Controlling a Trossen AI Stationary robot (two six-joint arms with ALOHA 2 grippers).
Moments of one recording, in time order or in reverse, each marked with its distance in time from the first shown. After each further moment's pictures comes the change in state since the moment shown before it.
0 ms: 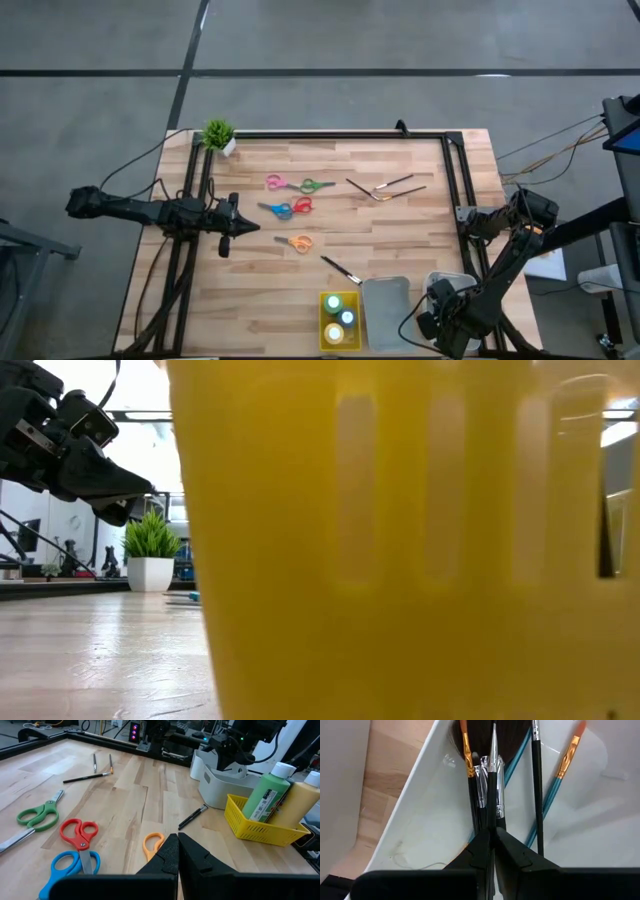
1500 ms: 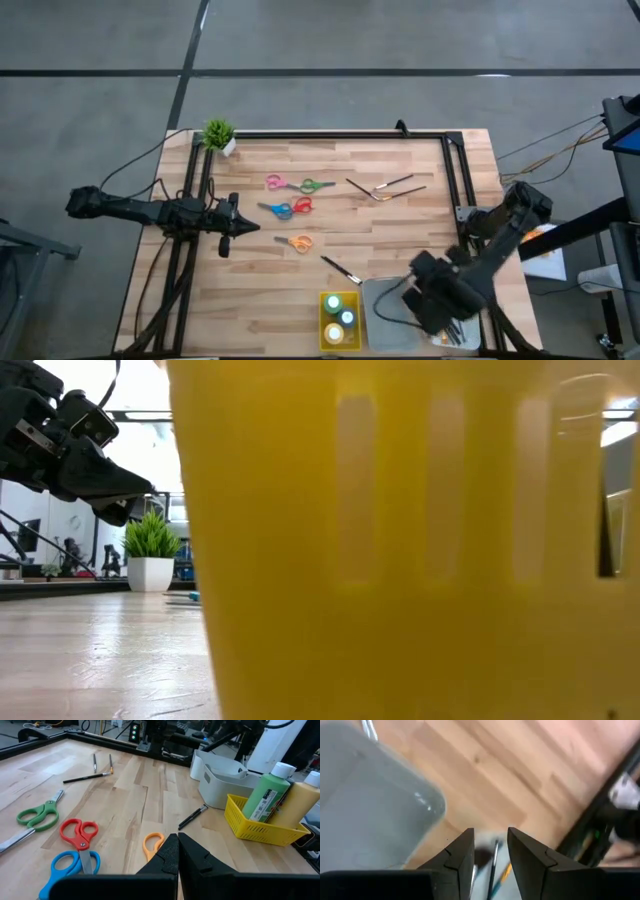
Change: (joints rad) left arm 0.000 0.000 0.000 0.000 0.000 0.000; right arm -0.230 -0.031 0.349 -0.554 0.336 -0.543
